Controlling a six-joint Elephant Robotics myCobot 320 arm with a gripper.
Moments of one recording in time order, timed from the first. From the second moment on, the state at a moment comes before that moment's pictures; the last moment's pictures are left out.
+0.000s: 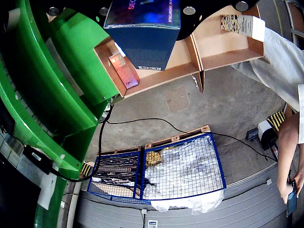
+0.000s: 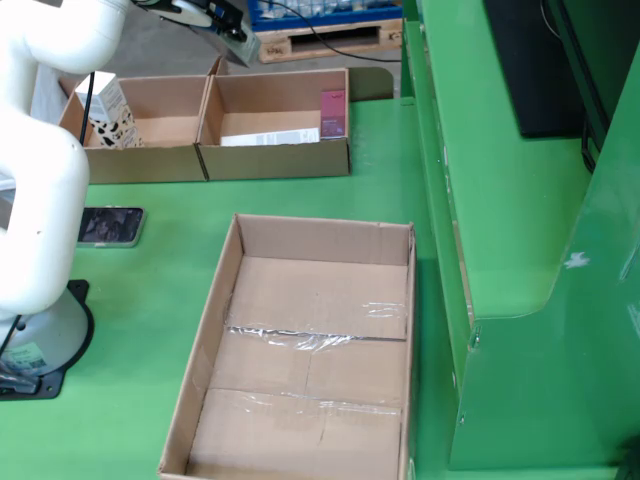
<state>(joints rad) 1.05 -0.75 -0.03 -0.07 1.65 -0.10</state>
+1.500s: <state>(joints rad) 1.11 -1.03 -0.03 0.09 1.63 -0.07</state>
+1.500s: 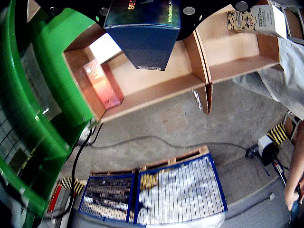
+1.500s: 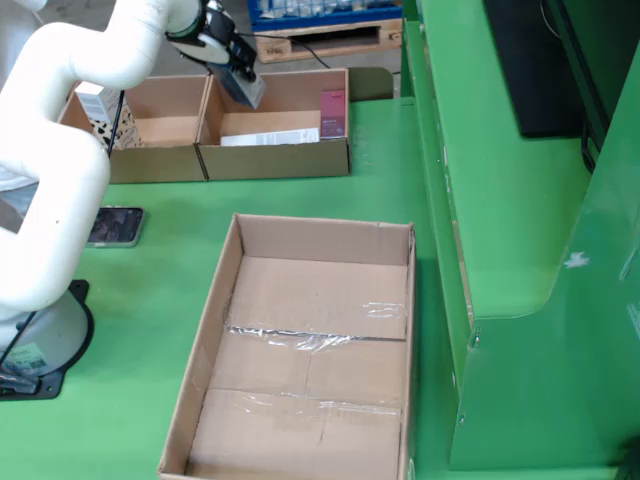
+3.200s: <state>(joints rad) 1.08 -1.10 -0.01 -0.09 1.69 -0.07</state>
